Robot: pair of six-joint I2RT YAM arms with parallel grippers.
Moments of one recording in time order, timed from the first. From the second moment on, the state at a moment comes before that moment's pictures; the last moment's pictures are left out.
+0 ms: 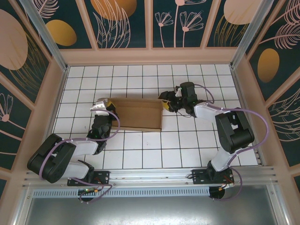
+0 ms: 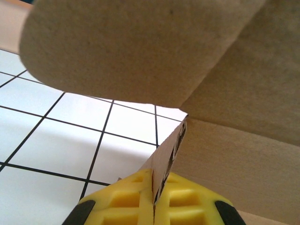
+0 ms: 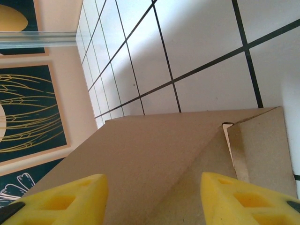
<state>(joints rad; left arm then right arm) -0.49 1.37 0.24 1.01 -0.43 -0.40 0.41 1.69 0.92 0.15 -0.58 1.12</state>
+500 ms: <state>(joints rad) -0.49 1.36 0.24 1.00 -0.47 -0.40 0.45 1.69 0.87 0.23 -0.53 1.18</state>
